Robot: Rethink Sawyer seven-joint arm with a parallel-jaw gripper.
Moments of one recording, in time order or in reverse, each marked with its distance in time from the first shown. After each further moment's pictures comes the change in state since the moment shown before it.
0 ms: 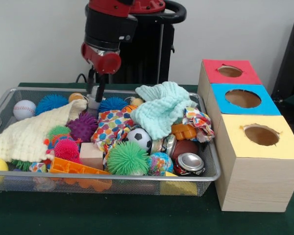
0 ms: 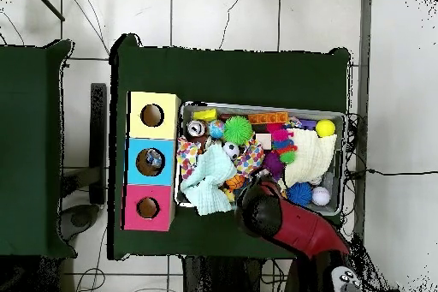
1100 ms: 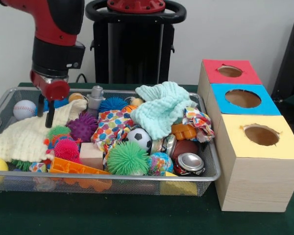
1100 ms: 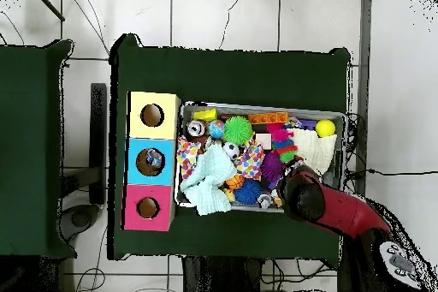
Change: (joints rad) arm -0.213 0.156 0.076 -0.221 -0.244 0.000 0.000
